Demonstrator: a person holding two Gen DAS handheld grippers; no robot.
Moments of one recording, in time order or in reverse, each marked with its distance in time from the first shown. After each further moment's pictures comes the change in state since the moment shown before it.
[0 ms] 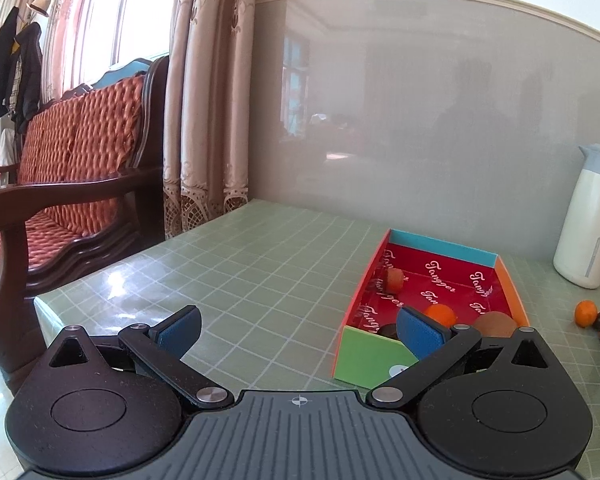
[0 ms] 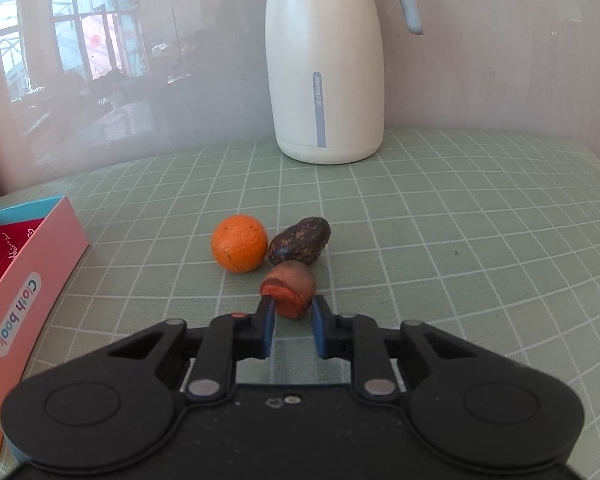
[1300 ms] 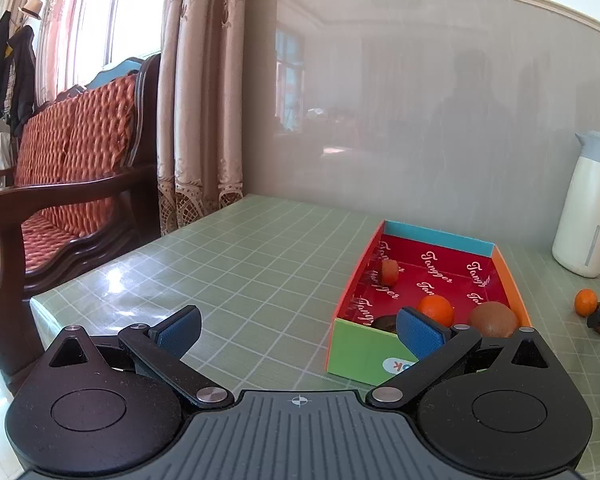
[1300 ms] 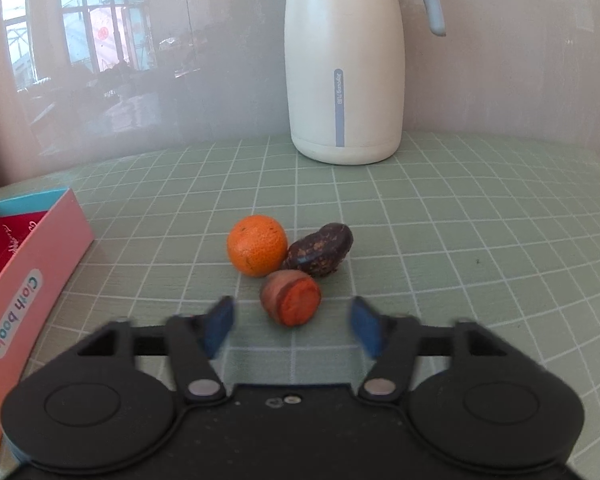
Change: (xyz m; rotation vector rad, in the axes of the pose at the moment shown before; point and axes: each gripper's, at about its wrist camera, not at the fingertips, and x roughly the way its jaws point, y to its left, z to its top) left arm 0.003 -0.009 -0.001 0.026 0.016 -0.002; right arm 0.011 0.013 0.006 -0.036 -0.006 0.002
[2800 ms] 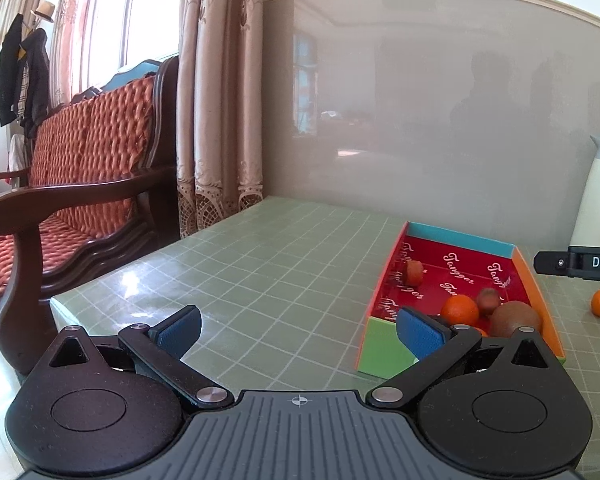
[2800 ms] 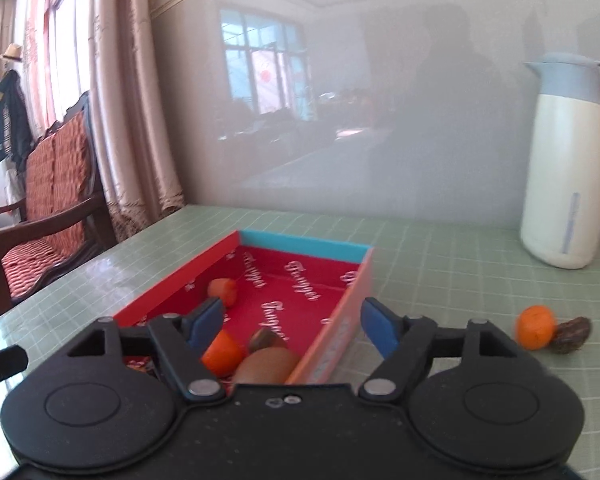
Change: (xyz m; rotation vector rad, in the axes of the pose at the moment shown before) left arm -0.003 0.014 -0.002 0.000 -0.008 0.039; right arm -0.076 0.127 -0.002 -0.197 -0.192 0.424
